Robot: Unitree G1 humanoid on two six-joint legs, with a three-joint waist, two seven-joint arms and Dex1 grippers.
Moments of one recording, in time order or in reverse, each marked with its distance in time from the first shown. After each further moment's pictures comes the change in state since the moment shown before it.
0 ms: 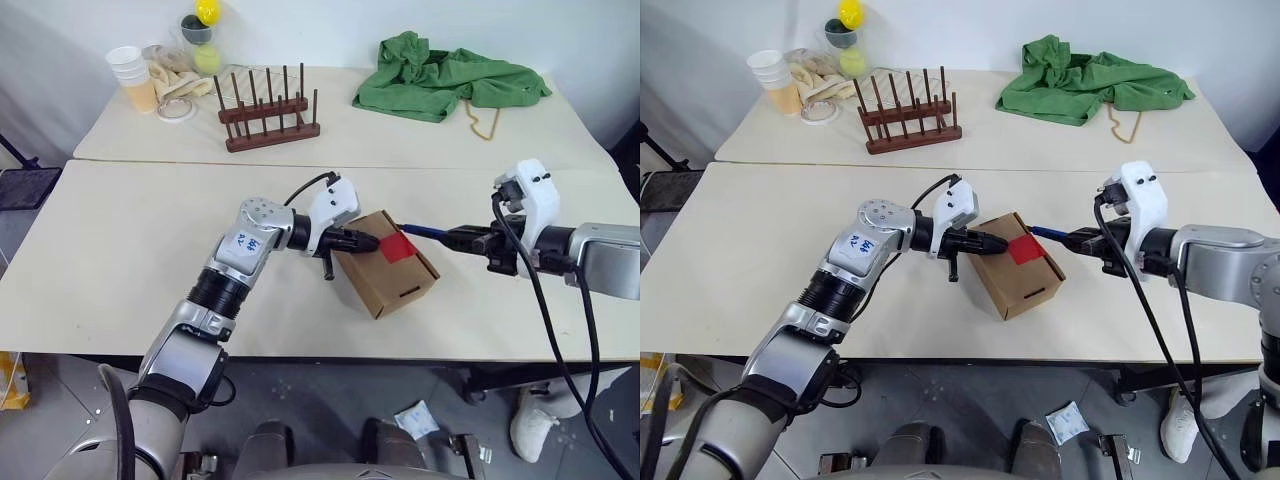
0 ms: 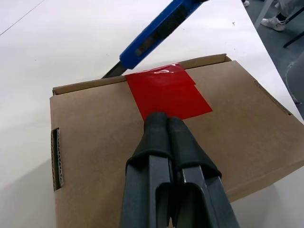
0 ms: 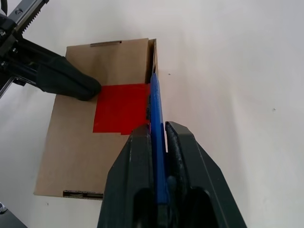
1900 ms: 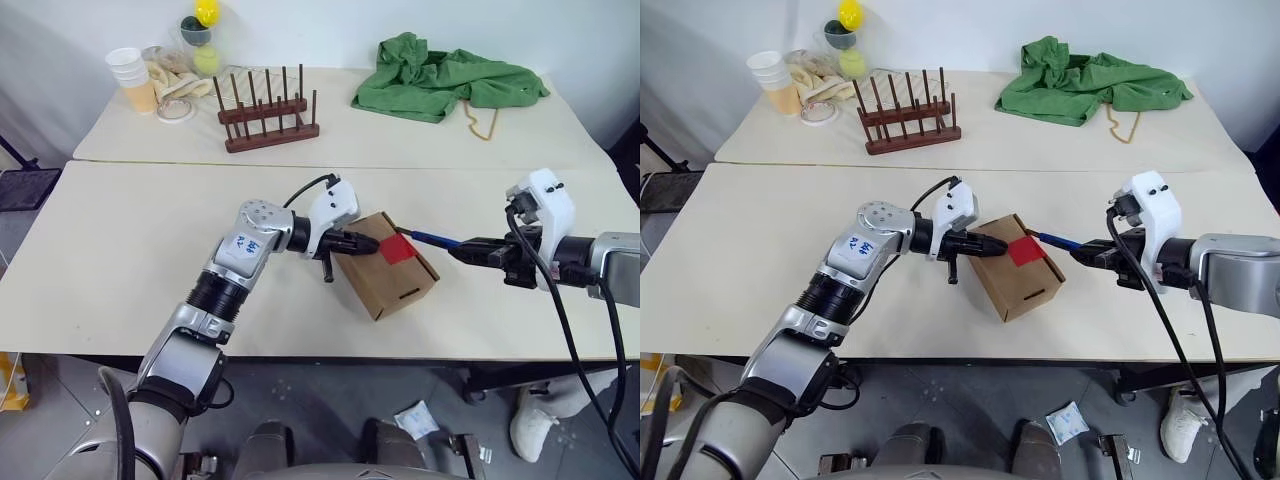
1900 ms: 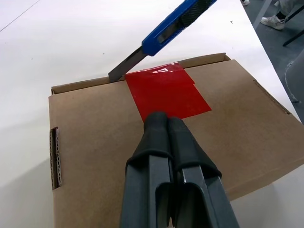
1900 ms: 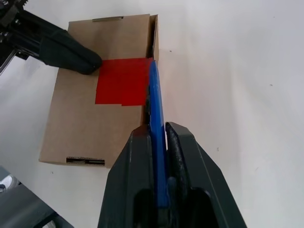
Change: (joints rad) left arm 0.014 0.004 -0.003 -0.029 0.002 0.020 0.002; right arm 0.066 -0.043 -0.085 -0.055 0.023 0.103 0.055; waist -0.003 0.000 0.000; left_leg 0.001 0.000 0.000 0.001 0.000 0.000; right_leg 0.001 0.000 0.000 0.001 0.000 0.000
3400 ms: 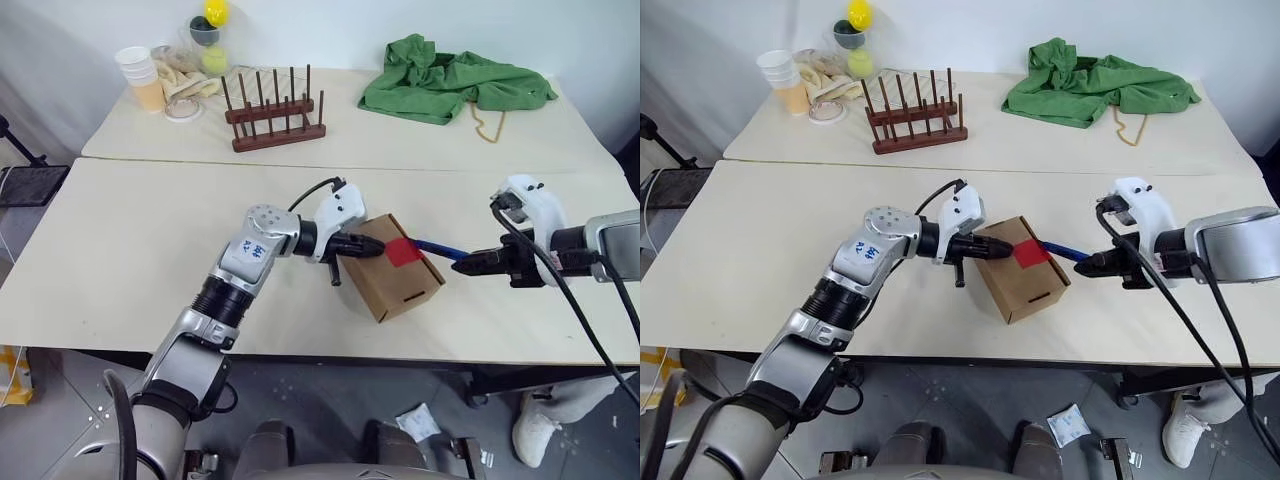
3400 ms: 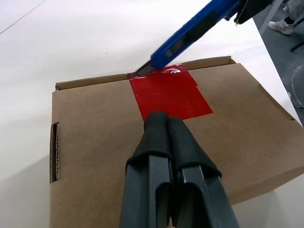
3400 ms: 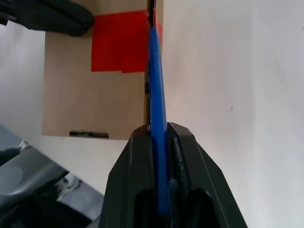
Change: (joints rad) left arm 0.028 -0.025 -0.016 -0.058 0.002 0.052 0.050; right arm -0.274 -0.213 0.392 0.295 0.383 0.059 -0.214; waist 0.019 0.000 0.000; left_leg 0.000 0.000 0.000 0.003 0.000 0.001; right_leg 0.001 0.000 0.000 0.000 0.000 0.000
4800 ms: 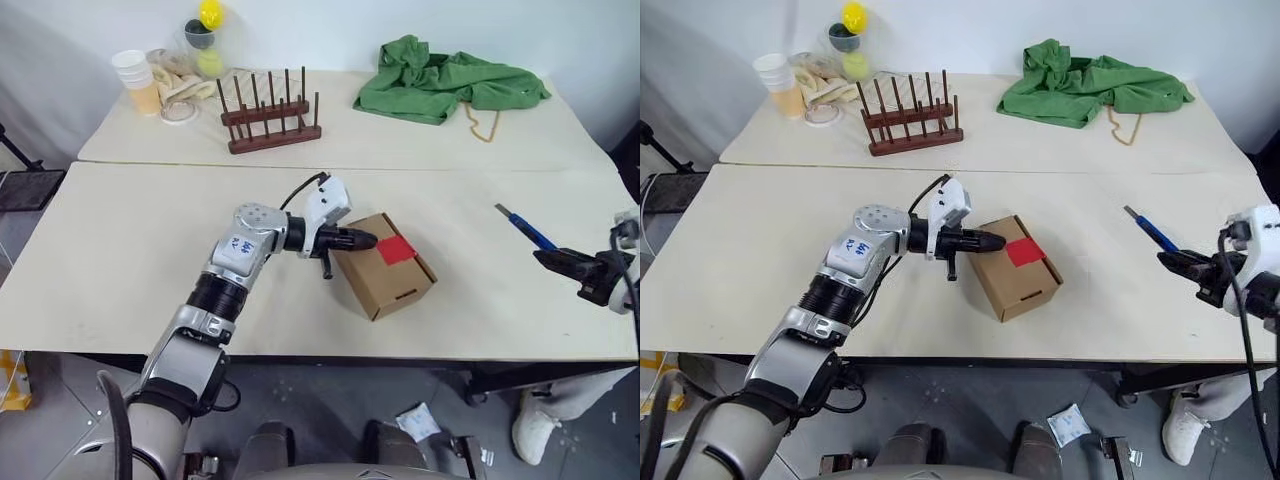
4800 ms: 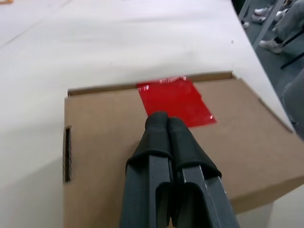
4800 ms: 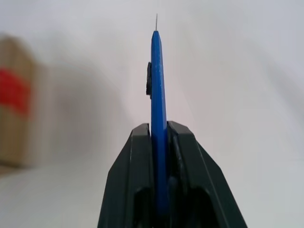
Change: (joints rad) left arm -0.043 0.009 0.096 0.126 -0.065 -0.098 -0.077; right arm 0.685 0.187 -0.436 0.166 -0.927 -0.877 0.652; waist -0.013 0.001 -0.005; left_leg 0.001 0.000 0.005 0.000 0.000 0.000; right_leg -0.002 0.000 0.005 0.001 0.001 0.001
